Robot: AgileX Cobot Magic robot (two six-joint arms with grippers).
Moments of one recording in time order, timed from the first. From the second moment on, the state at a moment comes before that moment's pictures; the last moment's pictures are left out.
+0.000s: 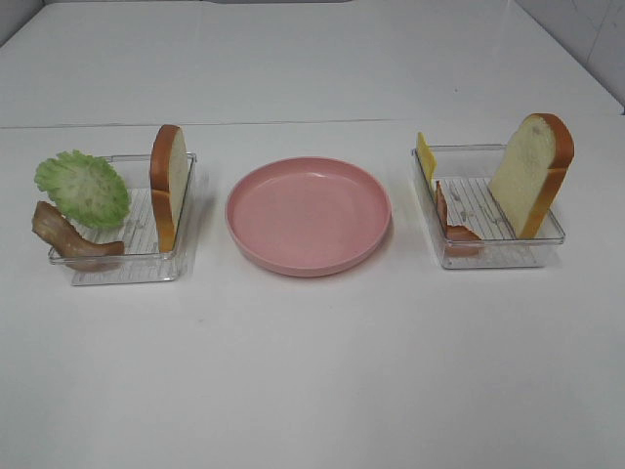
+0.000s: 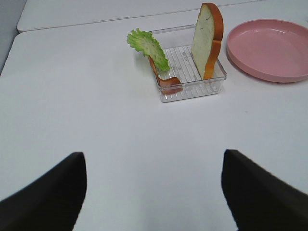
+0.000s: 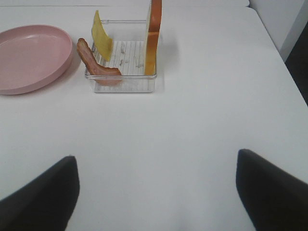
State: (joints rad) left arm -0.03 0.00 -0.50 -0.07 1.06 0.07; right arm -0.04 -0.01 -0.50 0.08 1.07 -0.08
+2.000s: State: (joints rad) left arm -0.03 0.17 -0.64 -0.08 1.01 -0.01; right arm -0.04 -0.01 -0.50 0.08 1.07 -0.08
